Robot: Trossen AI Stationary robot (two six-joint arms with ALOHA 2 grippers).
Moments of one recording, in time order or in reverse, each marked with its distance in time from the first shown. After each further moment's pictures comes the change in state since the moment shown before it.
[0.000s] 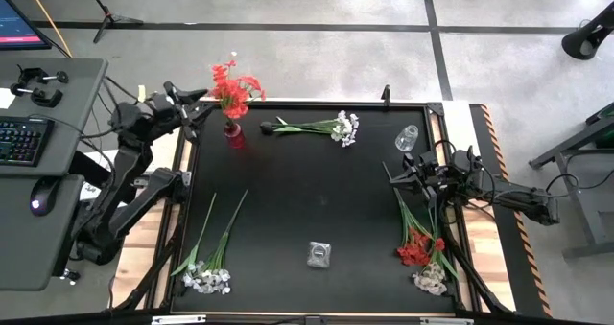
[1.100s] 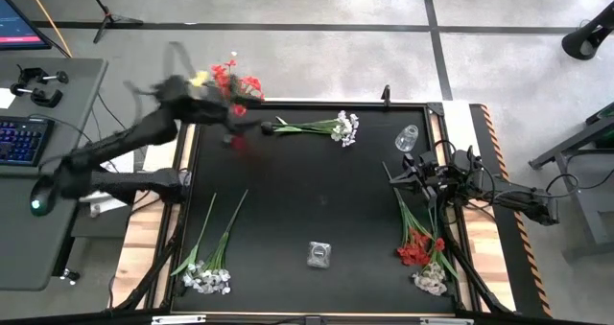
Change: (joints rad) left arm -0.692 0.571 0.399 0.055 -0.148 0.058; right arm 0.000 0.000 0.000 0.000 0.000 0.000
